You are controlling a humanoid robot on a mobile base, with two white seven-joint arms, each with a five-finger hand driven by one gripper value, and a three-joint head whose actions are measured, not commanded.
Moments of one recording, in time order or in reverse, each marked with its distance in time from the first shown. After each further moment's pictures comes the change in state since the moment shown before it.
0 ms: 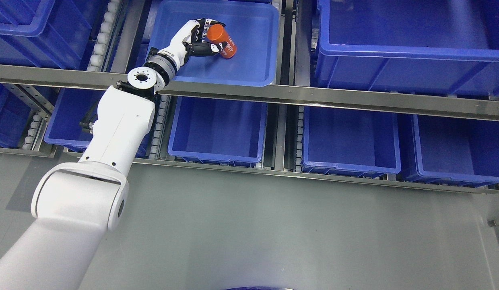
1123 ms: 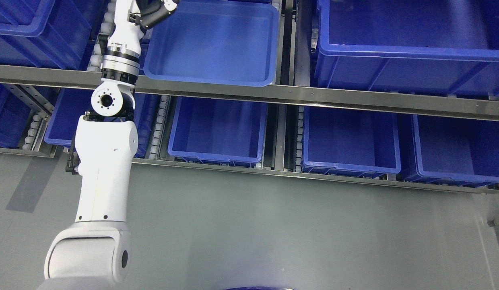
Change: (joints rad) left arm 0.379 0.000 0.279 -0.801 0.000 -0.205 0.152; right arm 0.000 0.000 0.000 0.000 0.000 0.000 0.000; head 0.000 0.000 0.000
